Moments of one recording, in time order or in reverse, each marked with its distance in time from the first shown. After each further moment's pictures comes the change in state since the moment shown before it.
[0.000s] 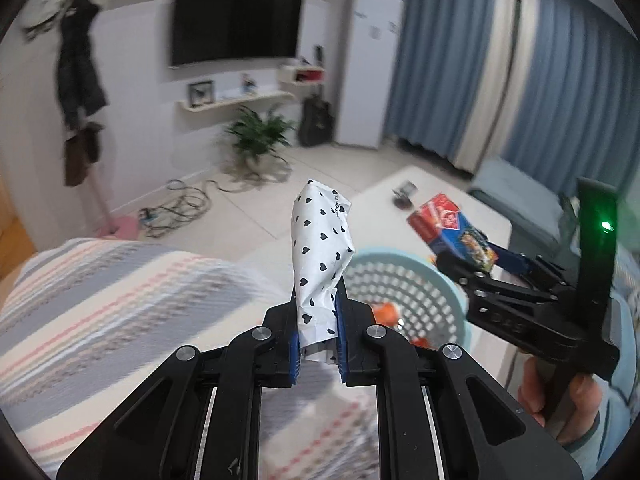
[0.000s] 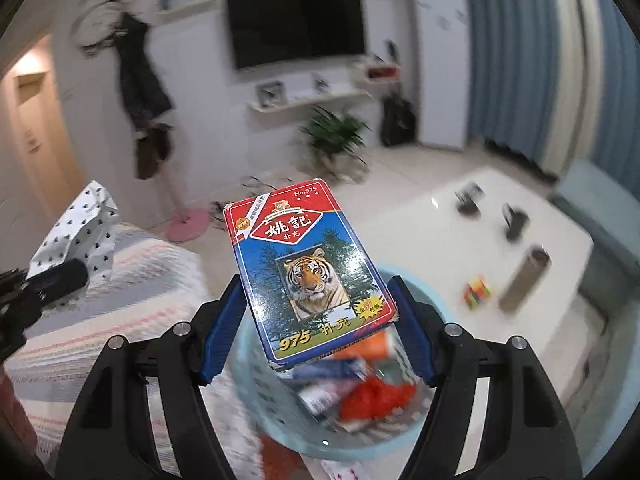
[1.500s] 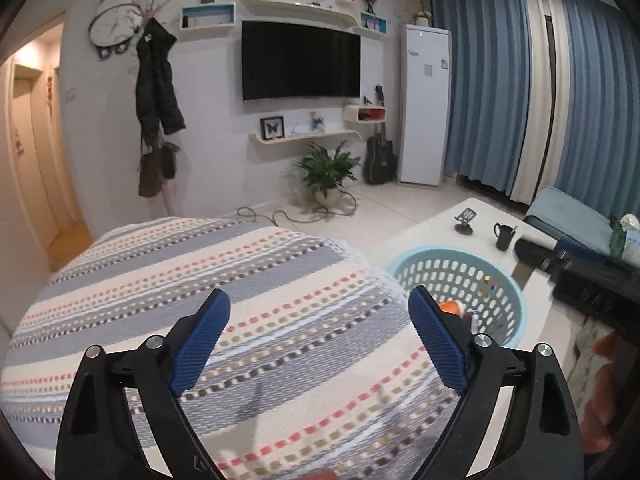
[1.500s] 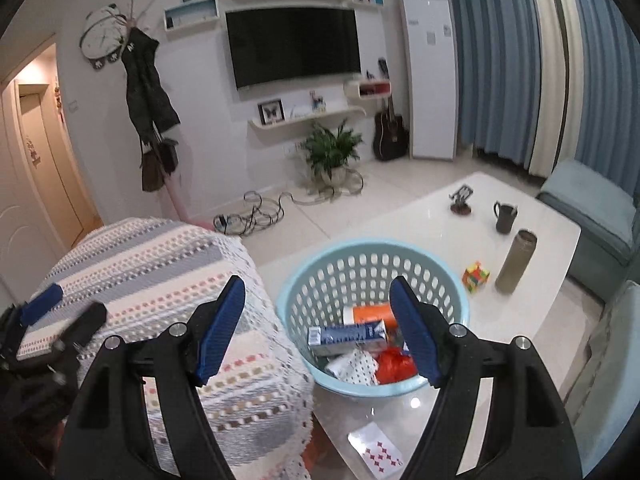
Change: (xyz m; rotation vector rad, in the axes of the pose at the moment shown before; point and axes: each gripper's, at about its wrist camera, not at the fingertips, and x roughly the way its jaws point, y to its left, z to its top) left arm -0.075 0.036 -0.083 -0.048 -0.199 0.277; right arm -0.071 0.072 -0.054 0.004 -0.118 0.006
